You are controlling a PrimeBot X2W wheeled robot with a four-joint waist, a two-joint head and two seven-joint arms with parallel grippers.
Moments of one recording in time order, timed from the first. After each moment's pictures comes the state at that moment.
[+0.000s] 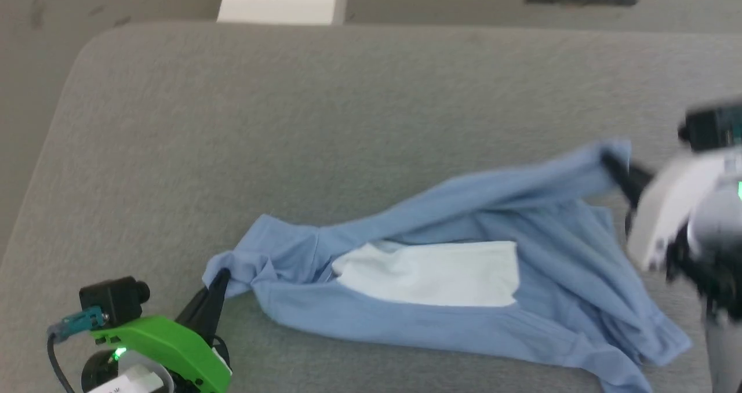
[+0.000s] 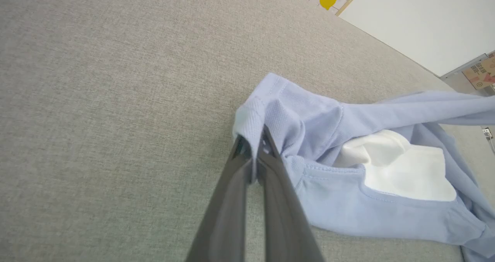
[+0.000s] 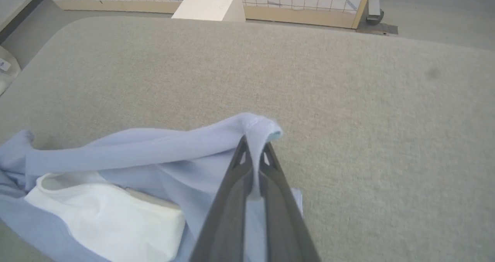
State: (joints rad) left arm 0.06 0.47 -0.29 -0.20 -0.90 0.15 0.12; right arm -0.34 -0.26 -0.02 -0.07 0.42 0.13 0.75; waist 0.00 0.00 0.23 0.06
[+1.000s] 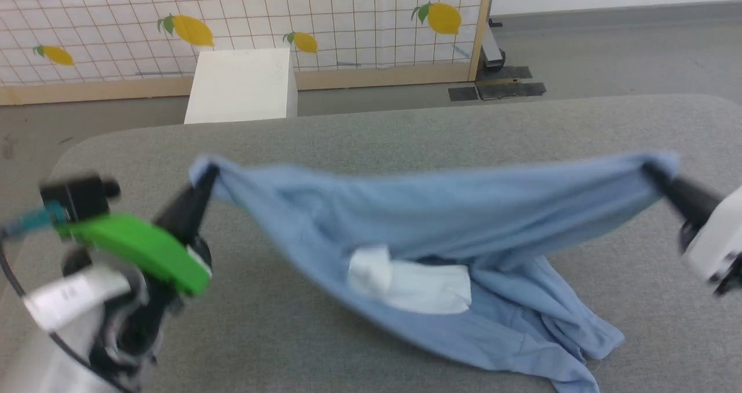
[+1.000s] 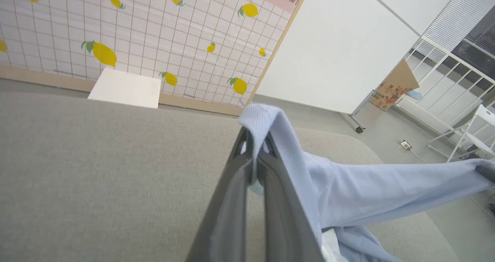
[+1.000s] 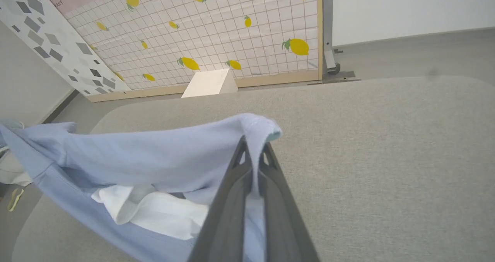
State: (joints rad) left arm -0.19 0.47 -0.25 -0.14 -0.97 0.07 0.18; right arm -0.21 -0.25 -0.19 -0.20 0.63 0.13 0.81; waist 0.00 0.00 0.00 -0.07
